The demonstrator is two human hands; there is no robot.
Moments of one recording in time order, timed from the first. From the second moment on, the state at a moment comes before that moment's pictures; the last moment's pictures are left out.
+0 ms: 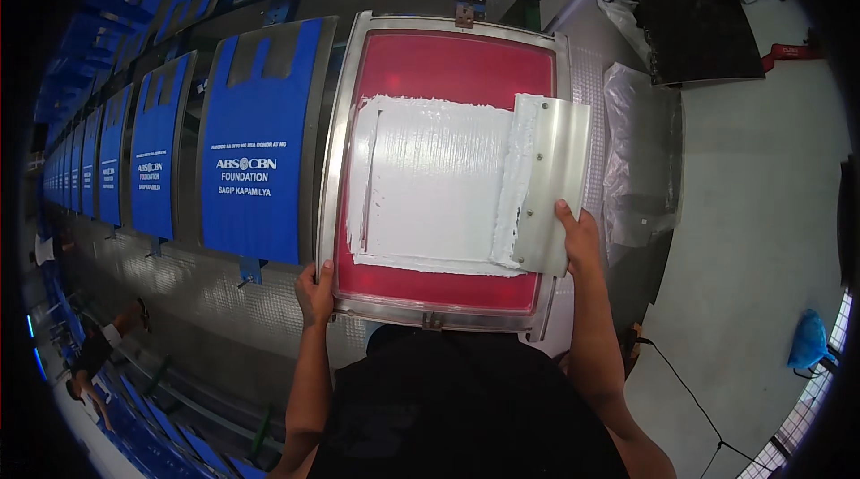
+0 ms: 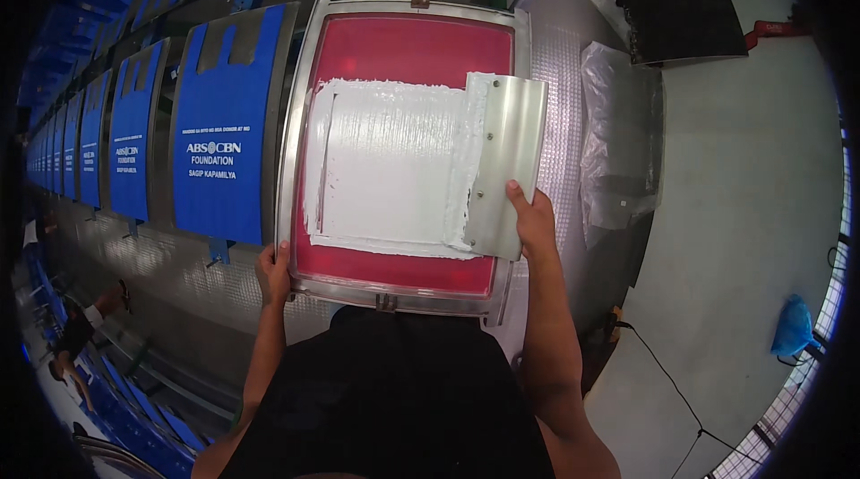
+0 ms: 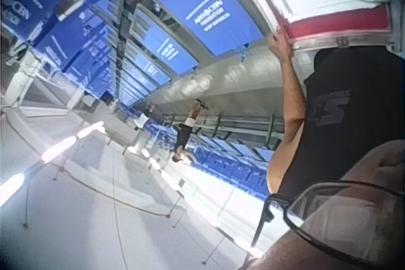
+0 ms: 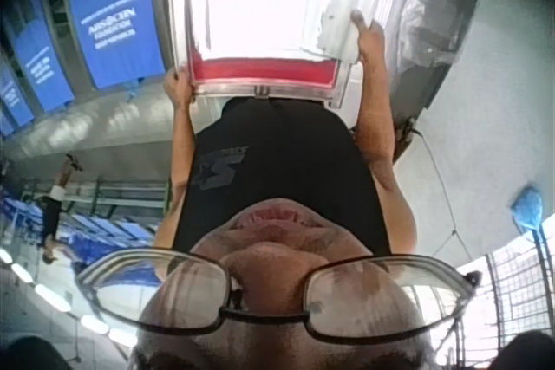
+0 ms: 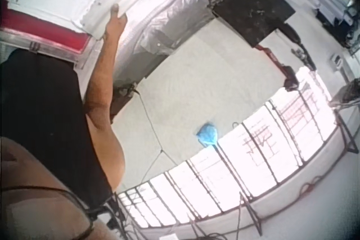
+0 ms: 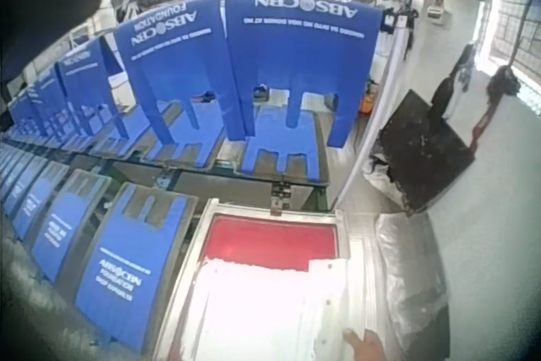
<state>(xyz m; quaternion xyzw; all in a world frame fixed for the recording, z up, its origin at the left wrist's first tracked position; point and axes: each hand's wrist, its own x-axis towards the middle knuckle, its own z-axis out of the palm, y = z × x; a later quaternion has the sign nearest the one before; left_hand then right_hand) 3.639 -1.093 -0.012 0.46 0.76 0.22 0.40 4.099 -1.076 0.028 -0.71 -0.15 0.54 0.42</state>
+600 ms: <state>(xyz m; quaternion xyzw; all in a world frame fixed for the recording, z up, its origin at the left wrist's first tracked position) 3.699 -1.110 0.008 0.73 0.63 0.23 0.10 4.123 -1.055 0.027 -0.70 -0.33 0.55 0.31</state>
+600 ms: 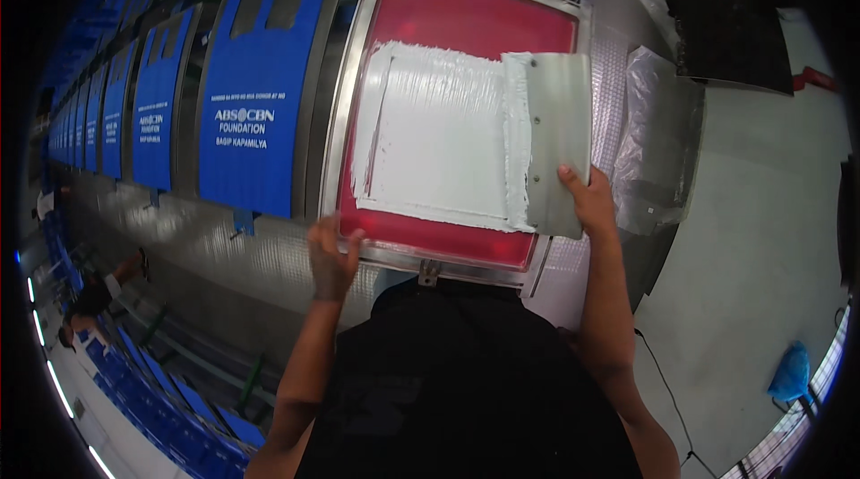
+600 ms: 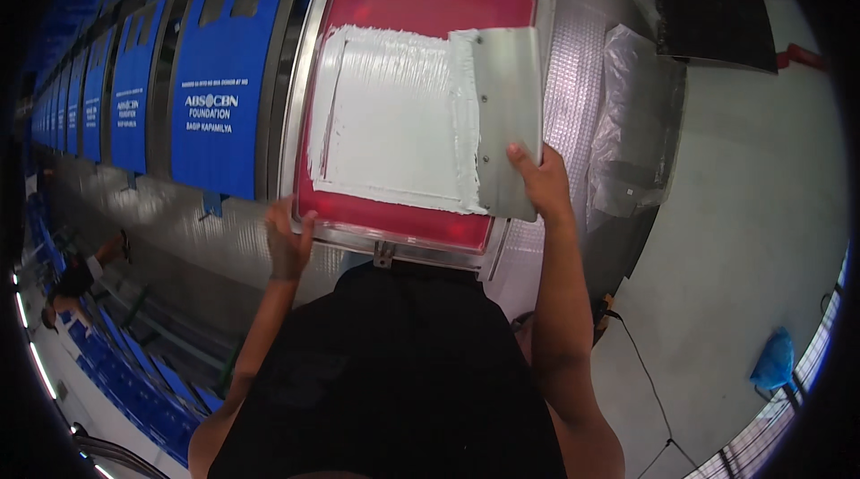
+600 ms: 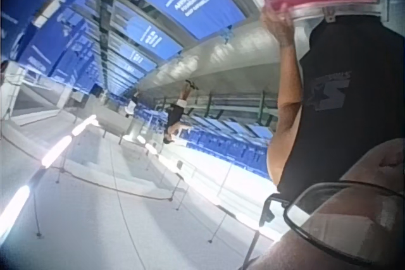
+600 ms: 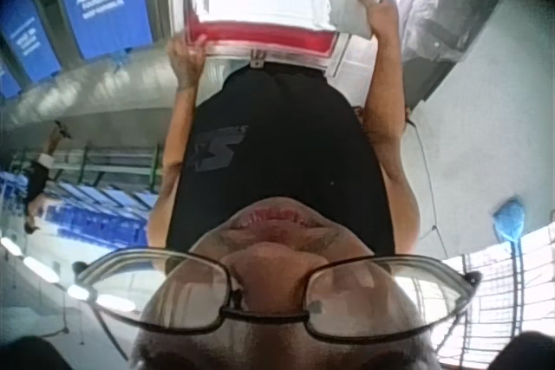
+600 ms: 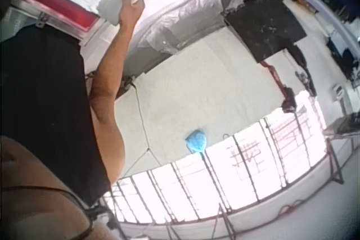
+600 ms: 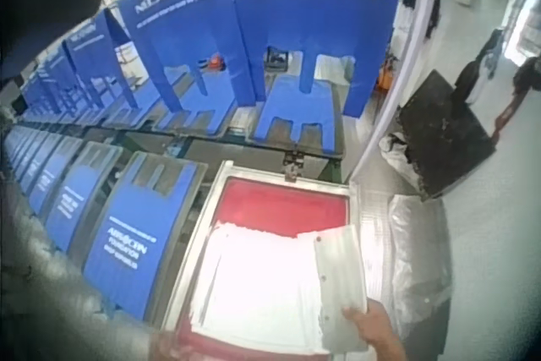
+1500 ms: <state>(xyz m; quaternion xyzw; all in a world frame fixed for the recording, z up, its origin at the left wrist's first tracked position) 3.765 -1.221 -0.034 0.14 0.69 0.14 0.69 4.011 -1.072 0.079 -0.54 -0.77 0.34 0.00</state>
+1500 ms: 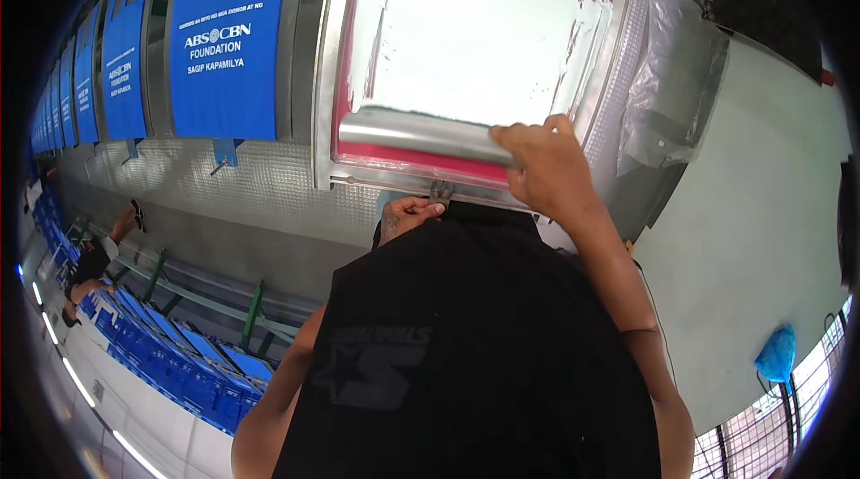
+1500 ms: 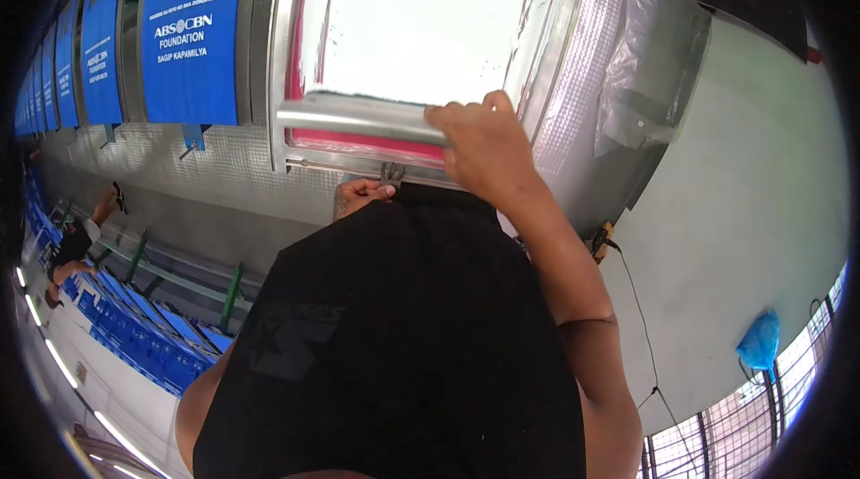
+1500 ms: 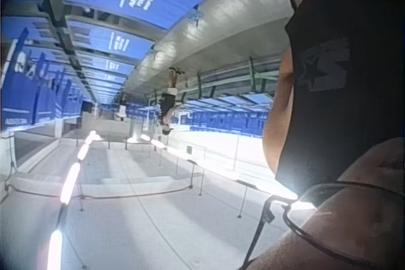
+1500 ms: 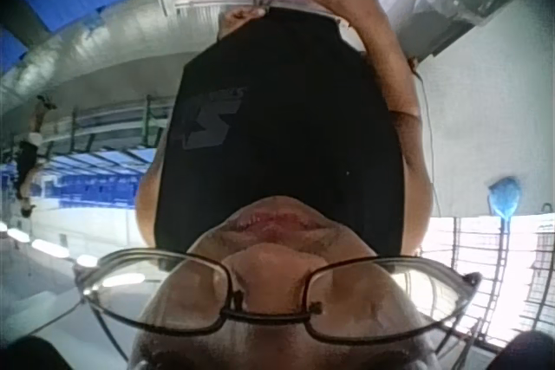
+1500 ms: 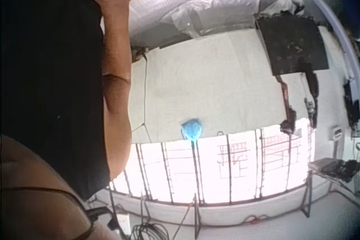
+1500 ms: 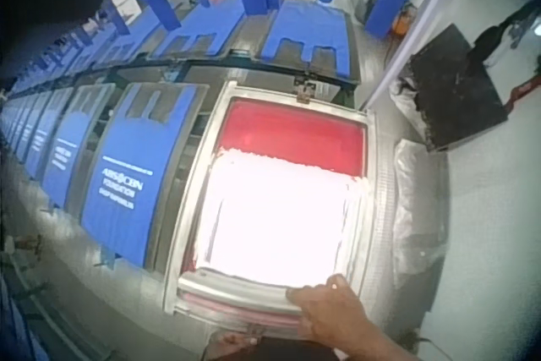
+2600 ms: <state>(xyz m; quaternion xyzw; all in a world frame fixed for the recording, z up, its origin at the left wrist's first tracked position) 3.699 -1.065 -0.017 0.87 0.43 0.15 0.16 4.009 -1.171 0.002 -0.74 -0.65 0.11 0.09</state>
